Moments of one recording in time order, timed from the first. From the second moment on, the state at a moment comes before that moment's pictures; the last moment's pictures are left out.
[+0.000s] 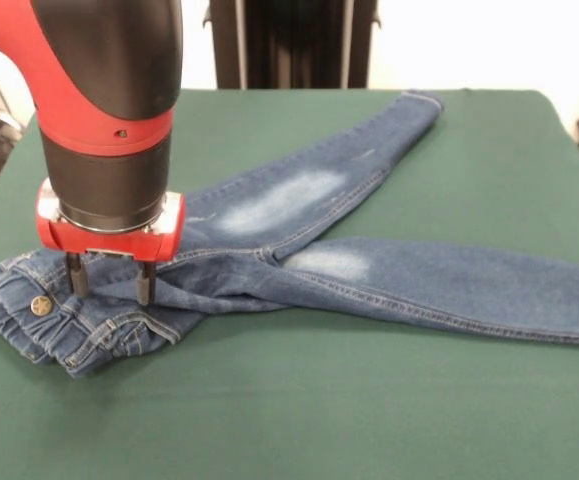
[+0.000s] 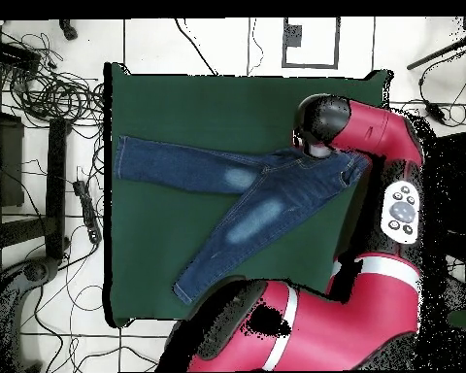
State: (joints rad) arm -0.29 -0.20 -0.12 0.84 -0.08 0.96 1.48
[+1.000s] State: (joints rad) arm -0.29 -0.18 -0.12 0.85 -0.08 0.84 1.48
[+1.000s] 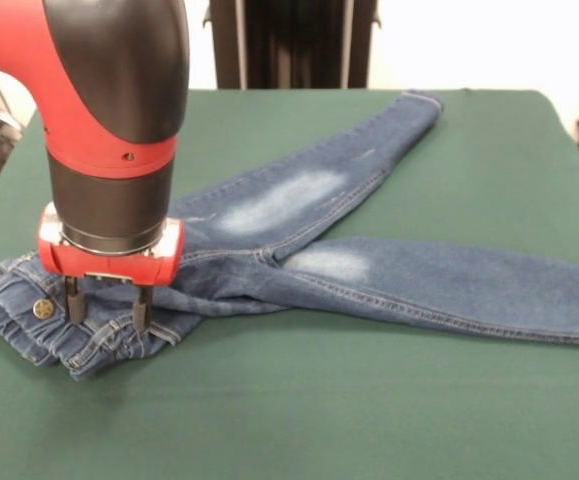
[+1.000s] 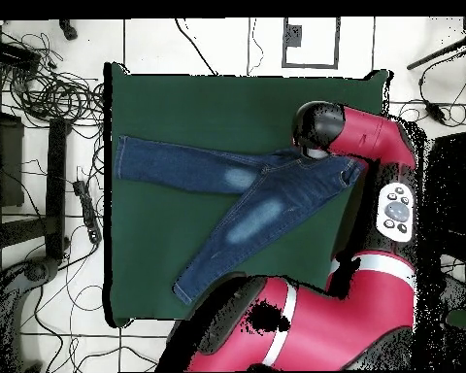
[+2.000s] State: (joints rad) arm -0.29 -0.14 -0.12 0.84 -0.08 0.82 1.48
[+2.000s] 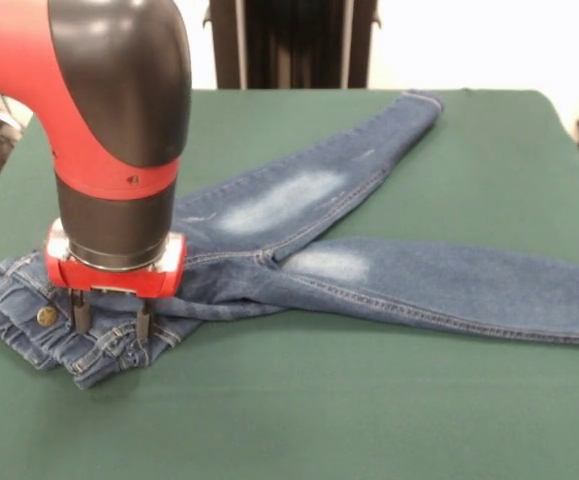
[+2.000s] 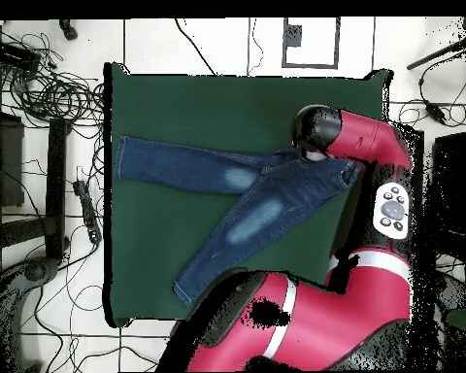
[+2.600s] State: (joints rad) arm -0.30 -0.12 -0.12 0.83 -0.08 0.78 1.48
